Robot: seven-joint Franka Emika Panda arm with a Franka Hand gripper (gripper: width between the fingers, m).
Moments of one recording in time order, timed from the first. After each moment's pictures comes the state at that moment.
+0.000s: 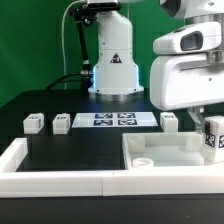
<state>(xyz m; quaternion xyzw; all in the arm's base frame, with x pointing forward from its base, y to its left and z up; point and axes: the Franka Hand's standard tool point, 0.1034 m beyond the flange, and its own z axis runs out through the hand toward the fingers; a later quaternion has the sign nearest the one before) 0.620 0.121 0.077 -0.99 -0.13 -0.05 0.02</state>
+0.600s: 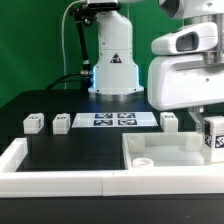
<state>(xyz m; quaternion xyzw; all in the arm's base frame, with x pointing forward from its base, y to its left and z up) 0.620 0.119 0.076 -1.00 -0.05 -0.05 0.03</state>
